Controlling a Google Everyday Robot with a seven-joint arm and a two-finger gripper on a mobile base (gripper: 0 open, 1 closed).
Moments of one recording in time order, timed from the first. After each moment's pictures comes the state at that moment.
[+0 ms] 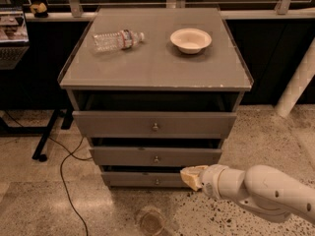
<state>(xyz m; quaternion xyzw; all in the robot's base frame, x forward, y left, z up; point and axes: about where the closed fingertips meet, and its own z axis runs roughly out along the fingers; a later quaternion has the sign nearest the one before) 0.464 -0.111 0.596 -0.24 0.87 0.25 0.37</state>
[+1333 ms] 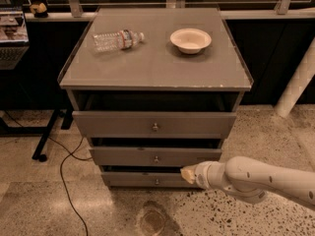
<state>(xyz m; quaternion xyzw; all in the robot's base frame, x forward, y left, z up) 0.524 -0.129 0.499 -0.20 0.90 0.21 0.32</state>
